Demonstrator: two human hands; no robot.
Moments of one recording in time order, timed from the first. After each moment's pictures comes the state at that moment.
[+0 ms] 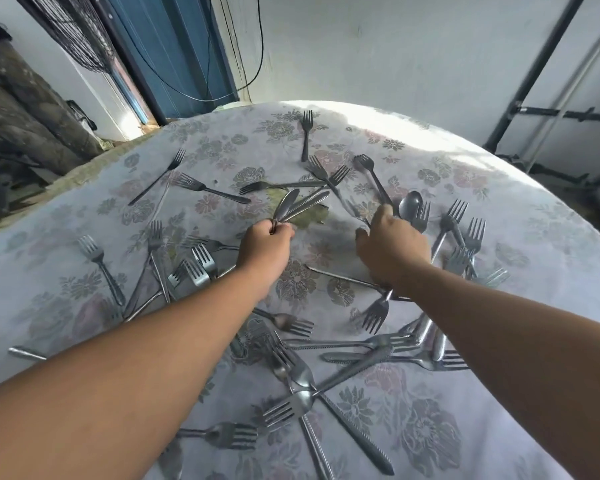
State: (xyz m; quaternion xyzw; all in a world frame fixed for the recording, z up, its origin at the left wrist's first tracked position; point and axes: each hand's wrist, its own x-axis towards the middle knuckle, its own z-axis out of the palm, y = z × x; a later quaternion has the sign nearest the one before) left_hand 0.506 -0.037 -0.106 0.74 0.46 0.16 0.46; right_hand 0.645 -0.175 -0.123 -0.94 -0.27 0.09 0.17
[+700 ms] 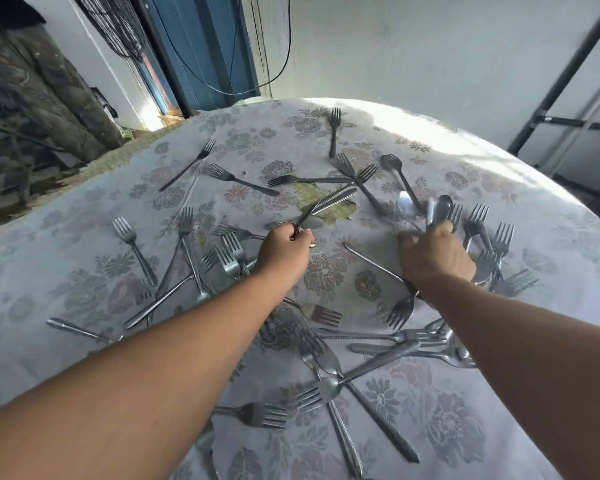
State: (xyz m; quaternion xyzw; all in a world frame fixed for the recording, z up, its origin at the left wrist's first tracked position) left_hand 0.474 -0.033 -0.110 0.75 0.45 0.14 0.47; right_hand 0.633 -0.187 -0.132 -0.97 -0.08 0.07 0.21
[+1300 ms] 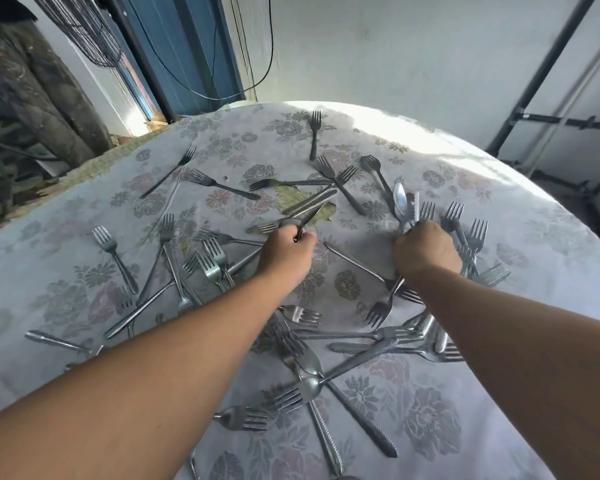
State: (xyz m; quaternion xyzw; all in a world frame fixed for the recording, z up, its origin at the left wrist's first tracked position) left_hand 0.496 -0.056 -0.106 0.78 0.43 0.12 0.45; right_hand 0.644 -0.197 -0.122 -0.97 -0.06 0.08 0.22
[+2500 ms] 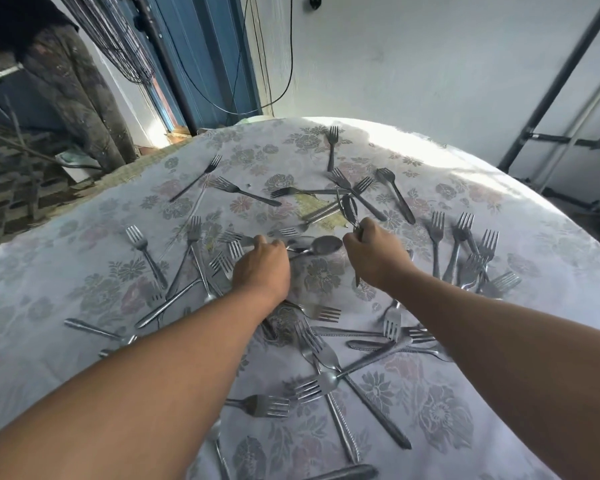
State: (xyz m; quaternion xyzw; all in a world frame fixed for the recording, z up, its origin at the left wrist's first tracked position) left_hand 0.443 -0.029 -0.109 0.91 0.40 -0.01 0.03; right_hand 0.586 -0.157 -0.100 -0.88 -0.33 0.17 0.31
